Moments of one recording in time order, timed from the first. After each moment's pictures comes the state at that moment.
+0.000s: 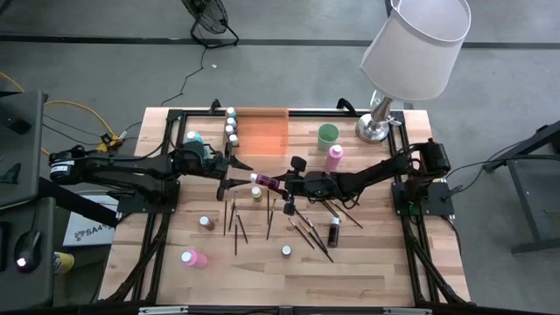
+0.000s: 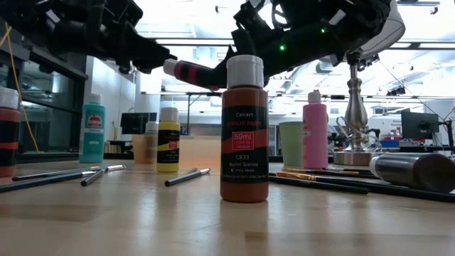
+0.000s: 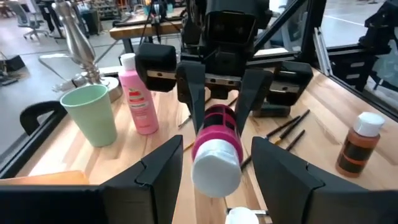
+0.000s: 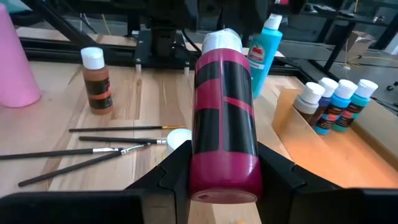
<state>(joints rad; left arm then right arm) 0.20 0.96 0.38 0.45 0.27 0.15 0.08 1.80 0.89 0.65 0.28 -0.05</state>
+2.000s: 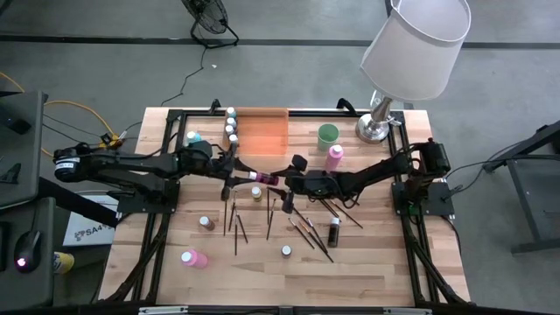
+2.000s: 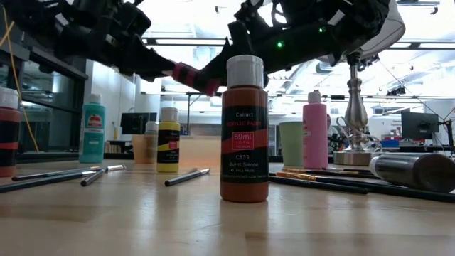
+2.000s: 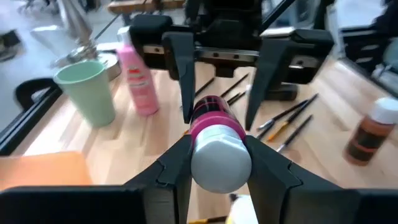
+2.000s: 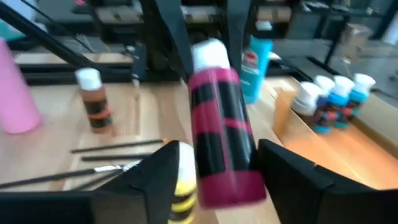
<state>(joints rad) 0.20 1.04 0.42 0.41 0.24 0.15 0.08 1.80 0.89 0.67 0.30 0.04</state>
